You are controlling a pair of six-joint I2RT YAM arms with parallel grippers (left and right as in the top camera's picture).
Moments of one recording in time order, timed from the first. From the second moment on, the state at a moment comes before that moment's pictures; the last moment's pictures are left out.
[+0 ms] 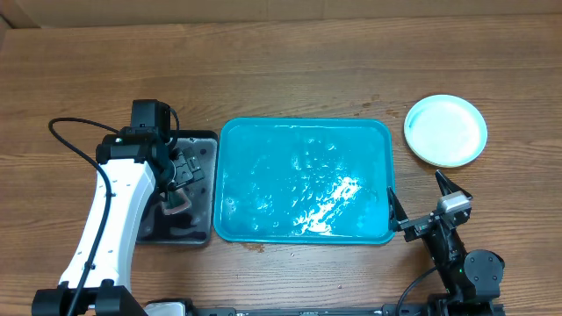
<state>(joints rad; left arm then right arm) 0.02 1.46 1.11 -1.06 -0.14 -0.44 0.05 0.01 0.02 -0.01 -0.27 -0.01</state>
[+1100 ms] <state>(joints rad) 0.02 0.80 1.10 -0.80 0.10 0.04 0.05 0.01 0.02 -0.01 -0.27 -0.01</state>
